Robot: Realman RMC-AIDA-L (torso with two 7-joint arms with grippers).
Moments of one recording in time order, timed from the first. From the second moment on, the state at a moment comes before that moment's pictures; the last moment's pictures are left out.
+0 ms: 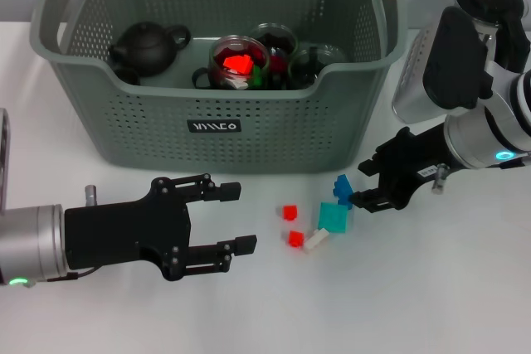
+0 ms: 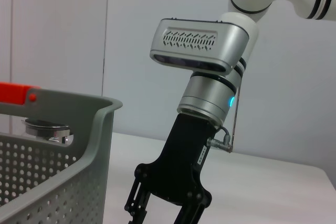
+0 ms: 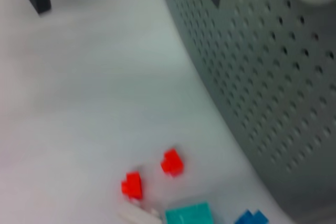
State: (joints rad) left arm -0.40 -2.16 0.63 0.67 2.02 1.76 -1.05; right arm 0.67 2.10 -1.39 -1.05 -2.44 -1.29 2.03
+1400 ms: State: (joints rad) left arm -0.39 -2.16 0.63 0.67 2.02 1.75 -1.05; right arm 0.70 2.10 -1.45 -1.04 -2.35 -1.38 2.04
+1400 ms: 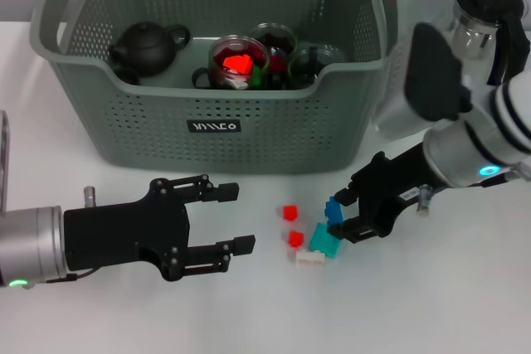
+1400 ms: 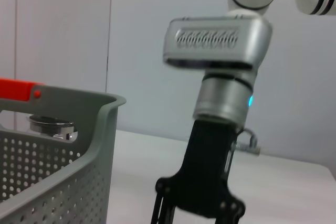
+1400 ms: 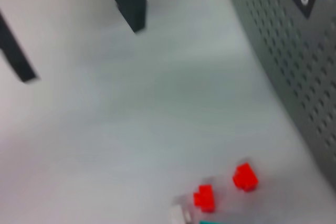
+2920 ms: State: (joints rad) left arm -0.39 -2.16 0.63 0.67 2.02 1.73 -1.05; right arm 0.74 2.09 -1.39 -0.90 -2.30 -1.39 2.02
